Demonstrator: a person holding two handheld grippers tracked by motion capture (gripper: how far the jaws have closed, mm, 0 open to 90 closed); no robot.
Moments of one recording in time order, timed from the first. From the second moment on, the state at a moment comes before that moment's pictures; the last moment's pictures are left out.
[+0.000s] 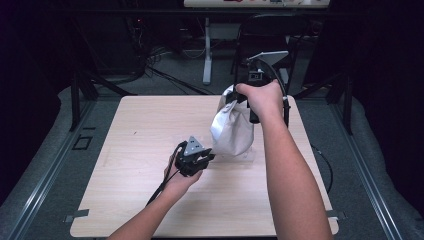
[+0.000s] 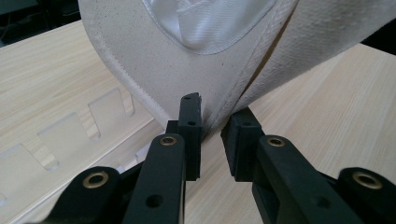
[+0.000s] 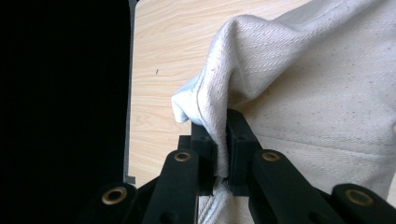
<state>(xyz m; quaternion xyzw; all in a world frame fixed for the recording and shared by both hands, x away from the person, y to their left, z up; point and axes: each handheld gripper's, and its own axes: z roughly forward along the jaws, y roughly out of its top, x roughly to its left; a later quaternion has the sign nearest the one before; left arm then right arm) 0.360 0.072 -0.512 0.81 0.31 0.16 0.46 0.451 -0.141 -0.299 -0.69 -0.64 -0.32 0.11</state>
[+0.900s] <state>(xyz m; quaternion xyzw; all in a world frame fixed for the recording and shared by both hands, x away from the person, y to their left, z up) 0.356 0.078 -0.527 0.80 0.36 0.16 0.45 0.456 -0.121 -0.321 -0.68 -0.66 -0.30 0.12</state>
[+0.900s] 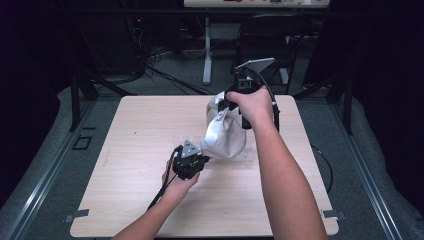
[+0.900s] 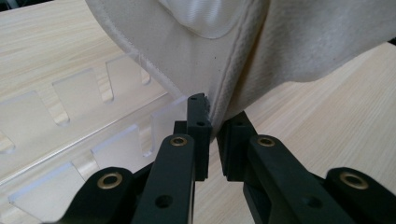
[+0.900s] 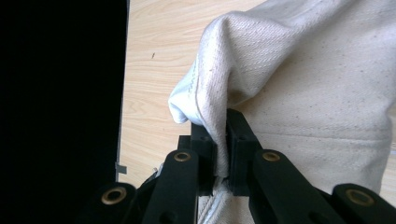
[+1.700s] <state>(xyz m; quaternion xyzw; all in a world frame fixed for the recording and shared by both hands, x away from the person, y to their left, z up) 0.352 0.079 -0.537 0.81 0.38 0.15 0.42 0.456 -0.128 -0.340 -0.68 -0.66 -0.29 0.13</state>
